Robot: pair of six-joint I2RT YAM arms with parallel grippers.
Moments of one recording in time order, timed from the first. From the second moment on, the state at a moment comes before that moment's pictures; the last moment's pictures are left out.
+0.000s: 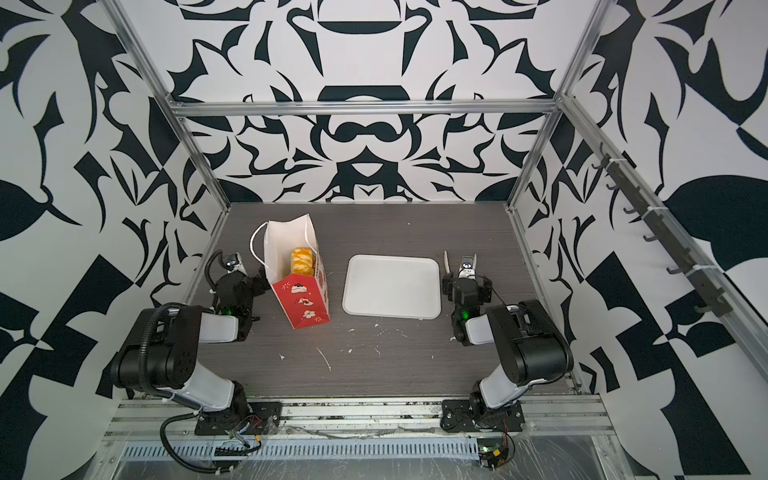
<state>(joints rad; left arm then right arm) 0.03 1.56 0.36 0.86 -0.23 -0.11 0.16 1.58 0.32 0.86 0.45 0.00</state>
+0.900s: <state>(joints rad) 0.03 1.56 0.36 0.85 -0.24 -0.11 0.16 1.58 0.32 0.85 0.45 0.00</state>
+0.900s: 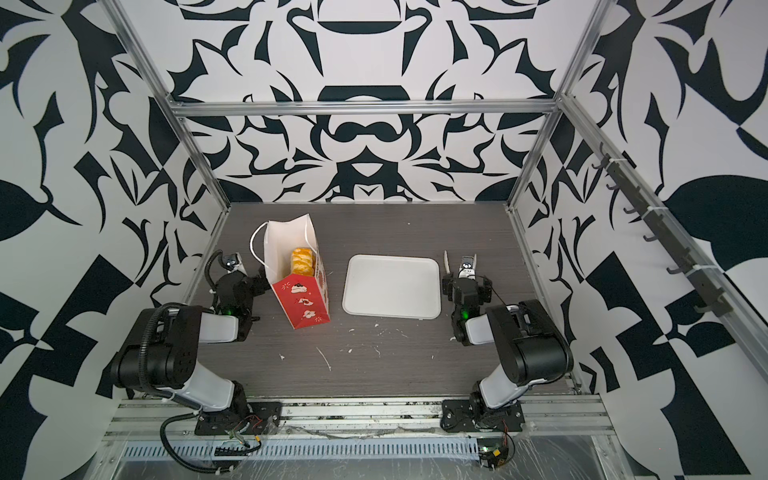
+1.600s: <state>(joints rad) -0.09 0.74 0.81 -0.06 -0.30 -0.34 0.36 1.10 0.68 0.18 0.61 0.04</state>
